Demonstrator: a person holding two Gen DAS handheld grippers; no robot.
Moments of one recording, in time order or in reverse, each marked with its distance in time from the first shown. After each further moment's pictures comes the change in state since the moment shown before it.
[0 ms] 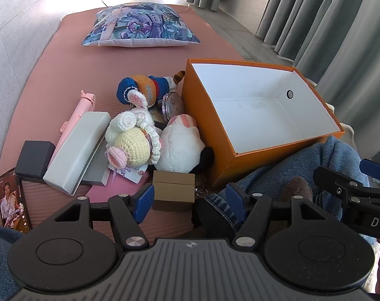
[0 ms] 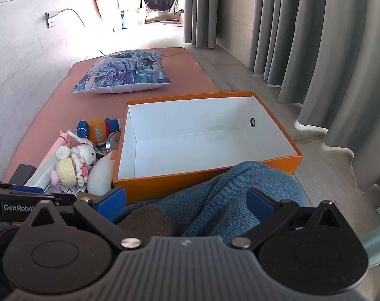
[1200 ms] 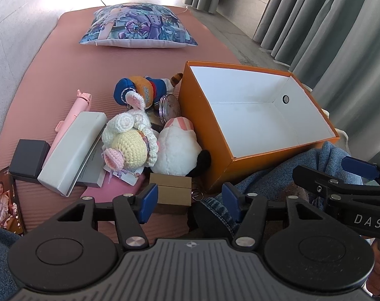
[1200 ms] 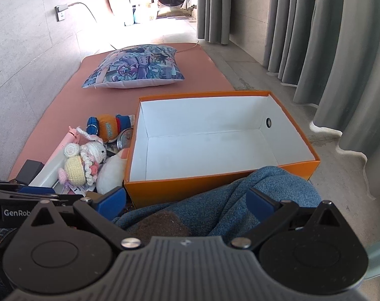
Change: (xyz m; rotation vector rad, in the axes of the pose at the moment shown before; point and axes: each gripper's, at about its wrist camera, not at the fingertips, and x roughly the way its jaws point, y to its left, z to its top) left arm 0.001 0.008 0.002 -0.024 -0.015 -0.040; right arm 0.016 0.011 0.013 -0.045 0.019 0.075
